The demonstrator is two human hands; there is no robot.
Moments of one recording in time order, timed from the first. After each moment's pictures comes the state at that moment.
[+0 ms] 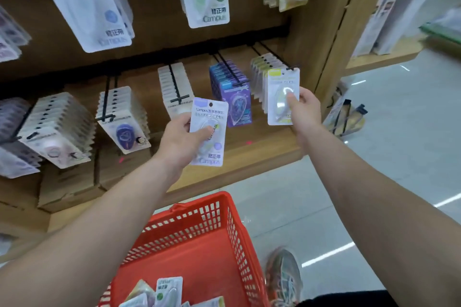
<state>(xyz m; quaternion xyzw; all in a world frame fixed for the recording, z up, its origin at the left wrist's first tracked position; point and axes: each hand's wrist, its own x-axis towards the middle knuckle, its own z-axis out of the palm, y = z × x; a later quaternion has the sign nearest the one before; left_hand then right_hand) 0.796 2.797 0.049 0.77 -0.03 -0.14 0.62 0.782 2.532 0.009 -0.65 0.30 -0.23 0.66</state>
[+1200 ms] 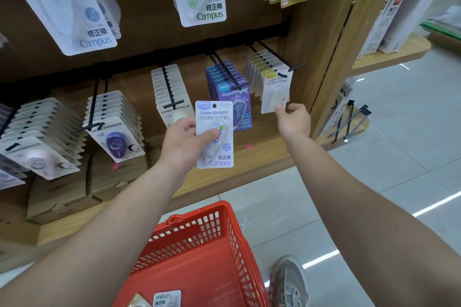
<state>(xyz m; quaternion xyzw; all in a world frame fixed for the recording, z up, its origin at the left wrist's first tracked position) 0.815 2.781 0.032 0.75 -0.01 -0.15 0.64 0.812 2.540 -0.023 -0.72 0.41 -0.17 0.53</state>
